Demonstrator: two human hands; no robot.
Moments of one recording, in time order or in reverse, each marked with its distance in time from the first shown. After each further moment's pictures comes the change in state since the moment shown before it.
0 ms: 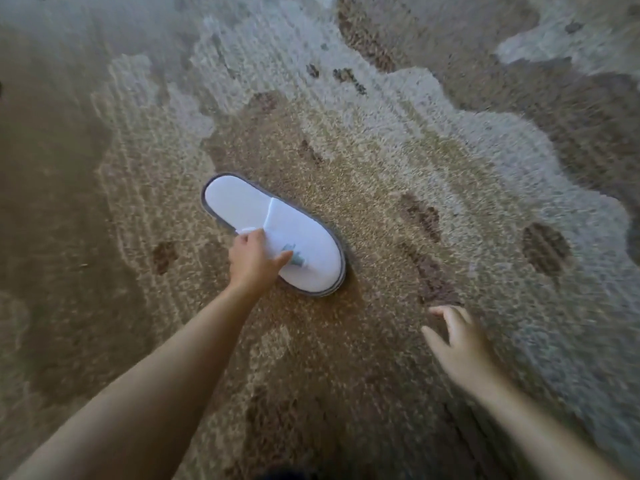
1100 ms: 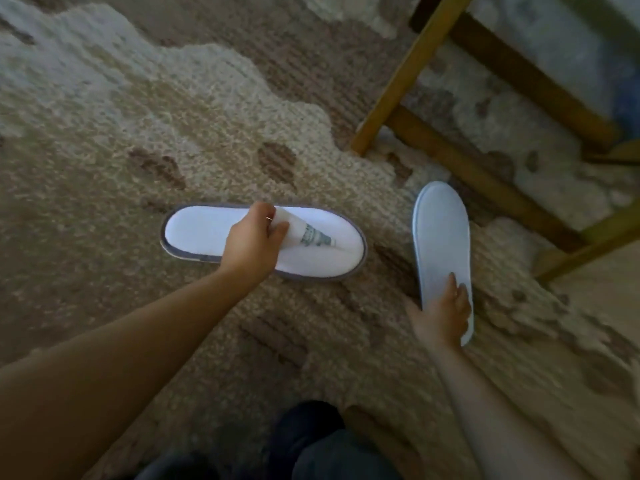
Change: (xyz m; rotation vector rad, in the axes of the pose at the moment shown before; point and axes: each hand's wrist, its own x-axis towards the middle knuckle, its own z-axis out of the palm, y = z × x) left_hand -0.176 0.179 0.153 -0.098 -0.429 0.588; right_hand -0.145 0.204 -0.077 0.099 0.552 0.895
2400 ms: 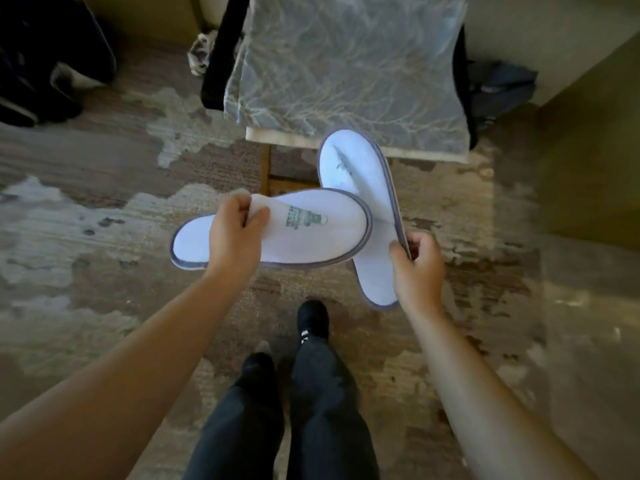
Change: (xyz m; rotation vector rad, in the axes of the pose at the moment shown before) left_hand -0.335 0.427 -0.280 -0.102 -0.090 0.178; right_hand -0.370 0.003 -0.503 0.812 0.315 -0.023
